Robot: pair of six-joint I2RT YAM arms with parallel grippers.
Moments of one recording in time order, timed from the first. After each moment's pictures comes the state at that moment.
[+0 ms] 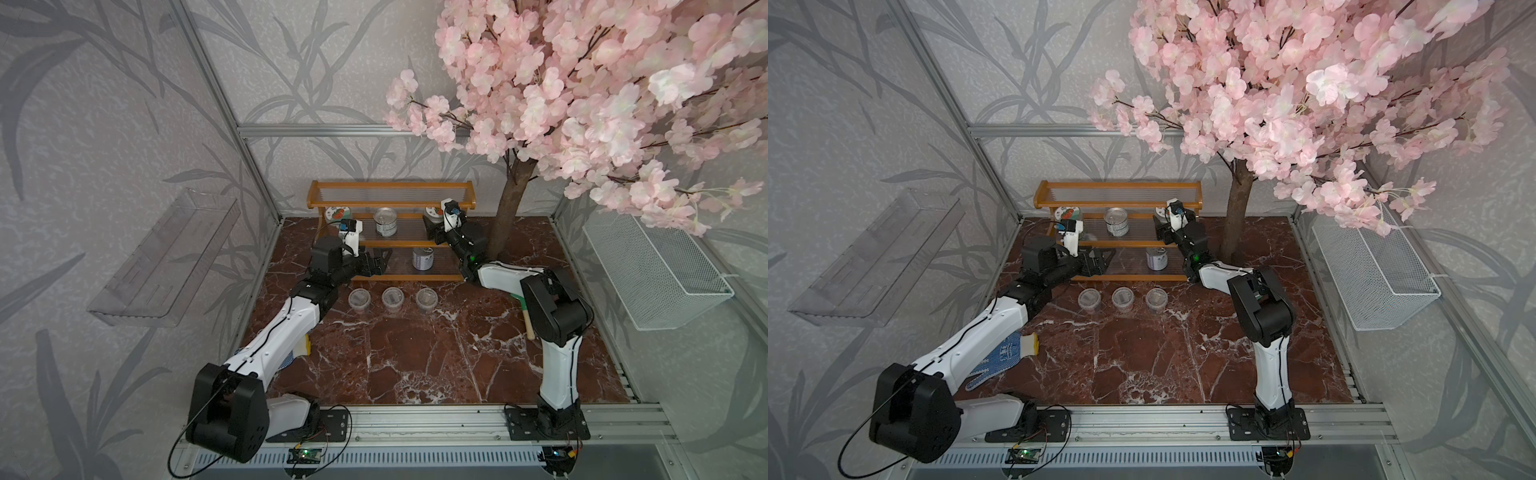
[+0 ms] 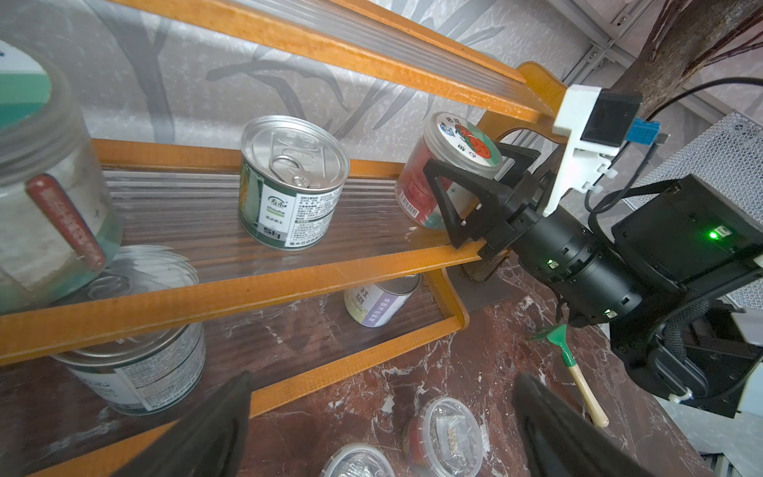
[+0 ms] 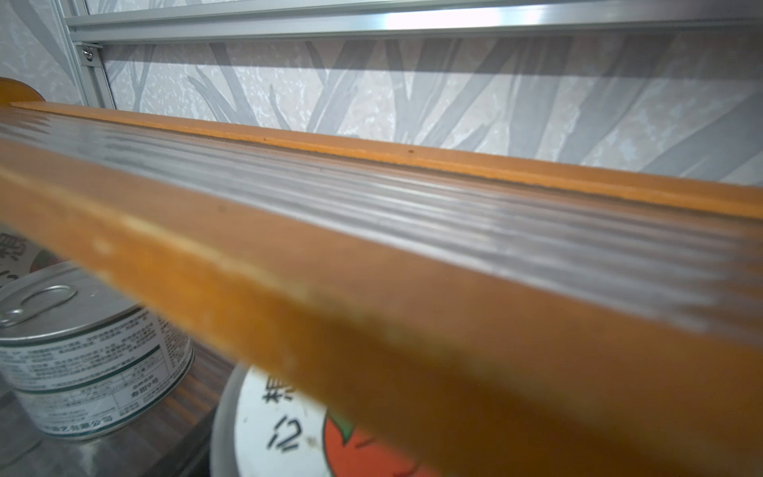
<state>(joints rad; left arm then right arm) -0.27 1.27 0.90 0.03 0.32 -0.32 0.44 2.04 1.27 0.83 0.00 -0.05</state>
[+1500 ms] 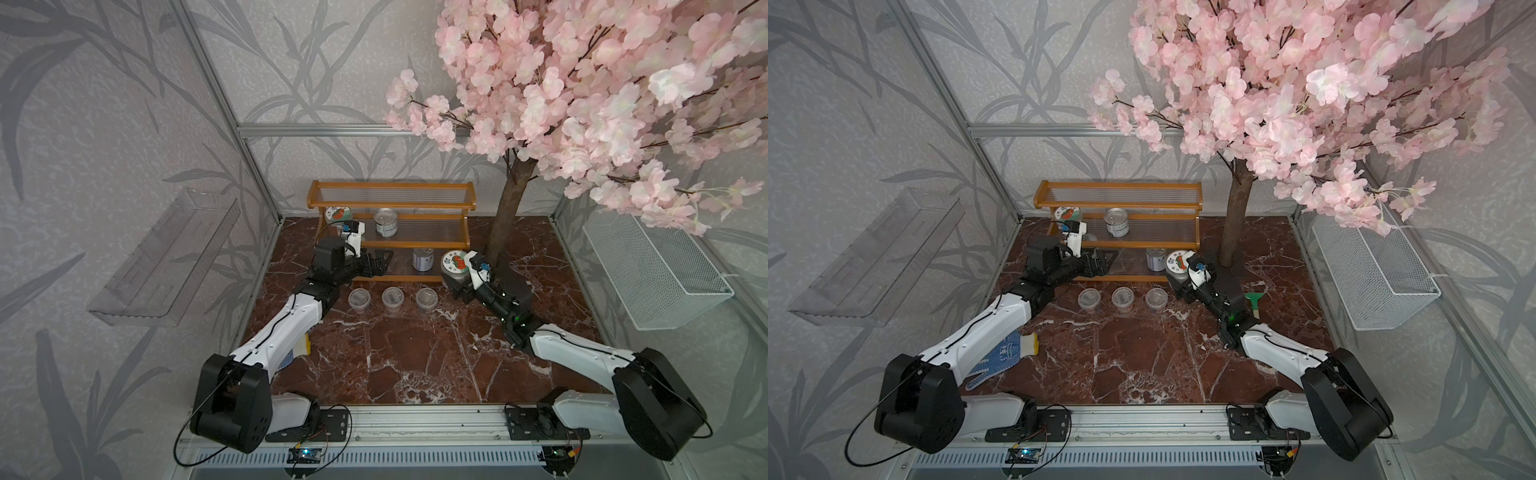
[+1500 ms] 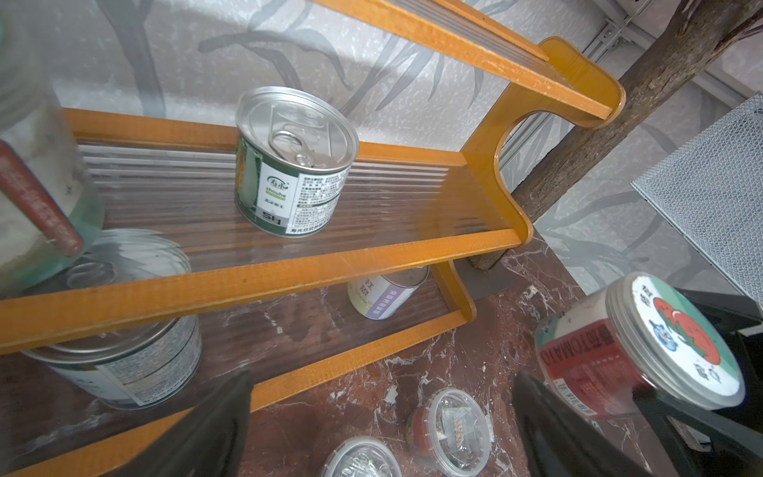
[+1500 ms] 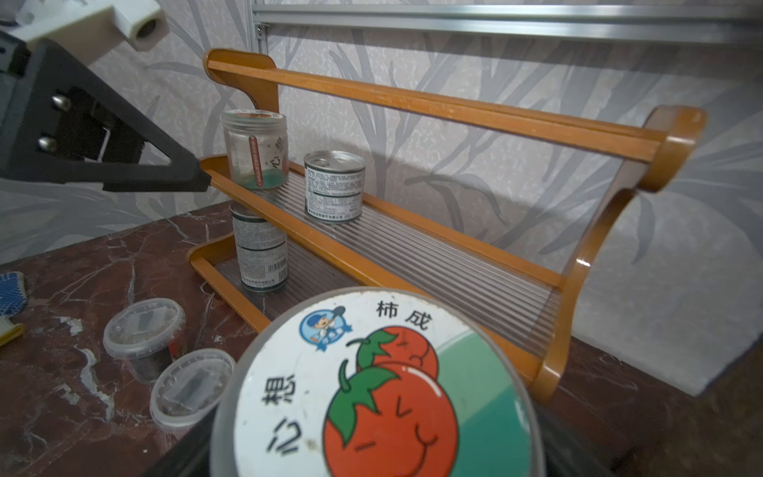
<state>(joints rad) -0.27 1.32 0.90 0.03 0.35 -0.31 0.53 1.24 0.48 0.66 -0.07 -0.10</state>
